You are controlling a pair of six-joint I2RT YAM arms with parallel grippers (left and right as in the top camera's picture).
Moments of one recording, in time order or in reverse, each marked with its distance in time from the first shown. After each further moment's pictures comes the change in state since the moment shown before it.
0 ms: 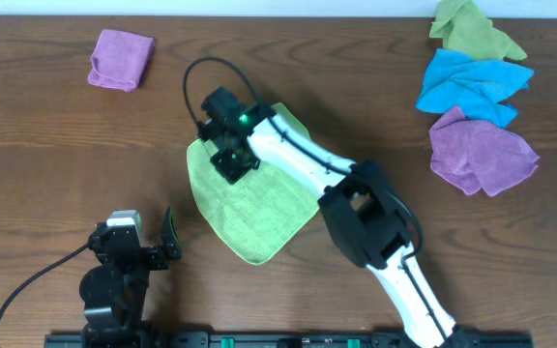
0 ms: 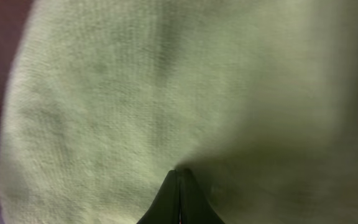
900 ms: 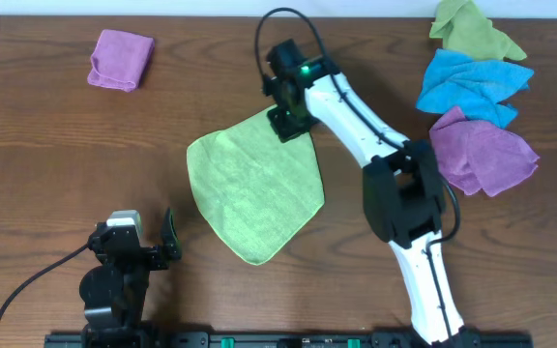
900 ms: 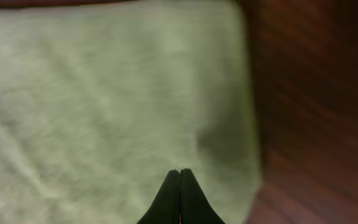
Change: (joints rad) left arm 0.000 0.000 0.000 0.000 0.000 0.000; right arm -0.253 -0.021 0.057 -0.119 0.116 0.034
